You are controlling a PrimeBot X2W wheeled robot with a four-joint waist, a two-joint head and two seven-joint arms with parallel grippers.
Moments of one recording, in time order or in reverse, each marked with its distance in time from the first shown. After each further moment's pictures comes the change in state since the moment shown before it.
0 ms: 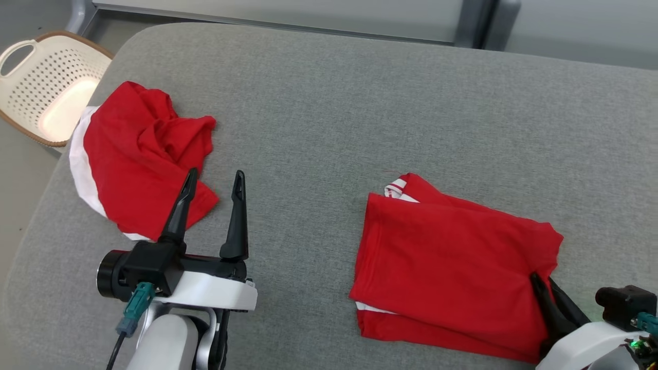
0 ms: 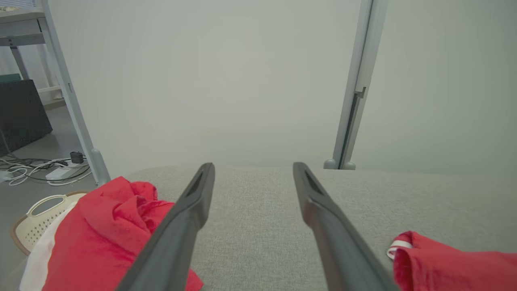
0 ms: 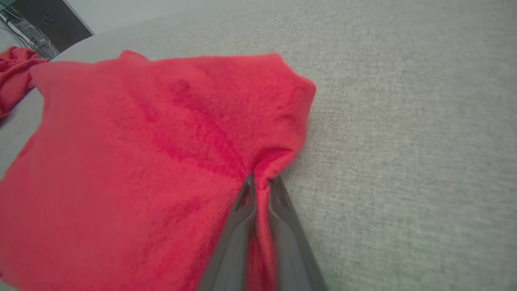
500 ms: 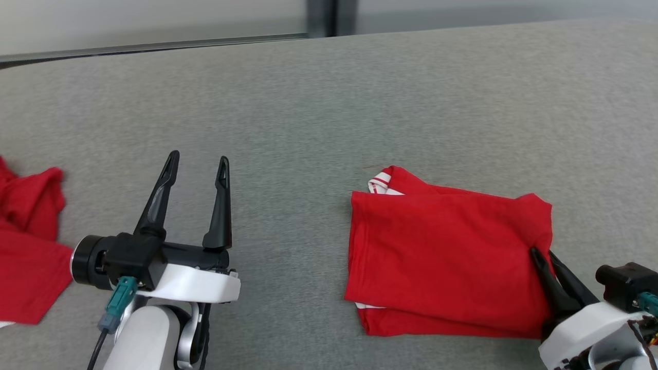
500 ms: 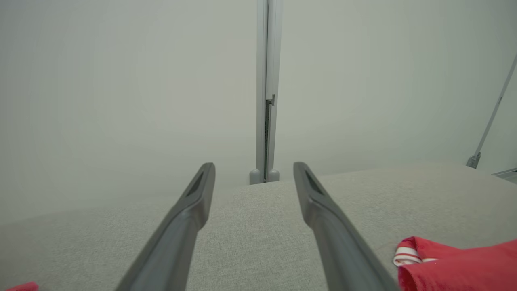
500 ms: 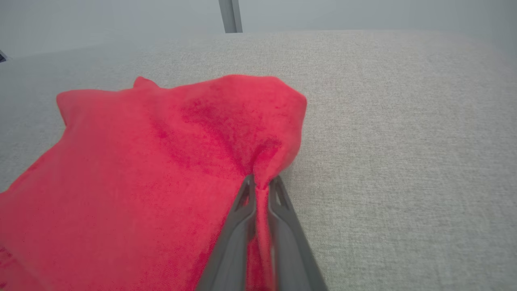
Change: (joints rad) left arm -0.015 0.051 0.026 -0.048 0.045 -0.005 0.006; right arm -0.049 -0.077 0.053 -0.060 -0.028 0.000 -0.022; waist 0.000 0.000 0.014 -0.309
